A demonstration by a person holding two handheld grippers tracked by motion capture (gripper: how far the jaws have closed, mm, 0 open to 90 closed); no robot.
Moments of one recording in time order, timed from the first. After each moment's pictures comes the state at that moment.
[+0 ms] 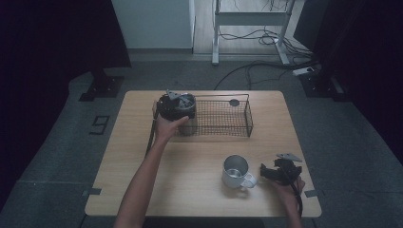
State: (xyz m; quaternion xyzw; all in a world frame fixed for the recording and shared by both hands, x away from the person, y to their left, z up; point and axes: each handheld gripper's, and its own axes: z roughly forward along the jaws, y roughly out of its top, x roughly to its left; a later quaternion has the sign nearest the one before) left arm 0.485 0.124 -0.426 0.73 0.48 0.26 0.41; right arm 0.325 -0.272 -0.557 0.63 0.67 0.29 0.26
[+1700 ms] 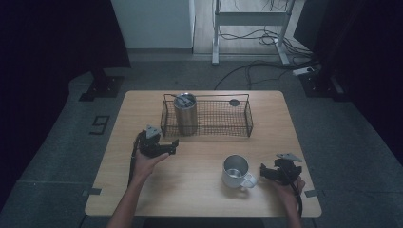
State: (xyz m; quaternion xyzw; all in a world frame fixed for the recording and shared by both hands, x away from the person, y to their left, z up) left arm 0.375 0.187 -0.479 0.75 0.48 0.22 0.40; right arm 0.325 -0.272 -0.557 0.63 0.67 0.29 0.26
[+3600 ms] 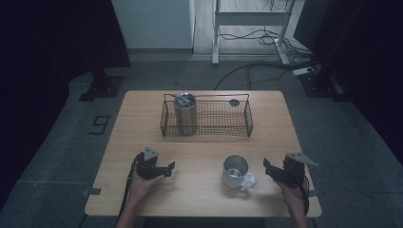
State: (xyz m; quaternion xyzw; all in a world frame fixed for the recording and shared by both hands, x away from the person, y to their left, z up) left arm 0.334 0.202 -0.532 0.77 0.48 0.19 0.37; right arm 0.291 -0.270 -0.497 0.60 0.64 0.40 0.26
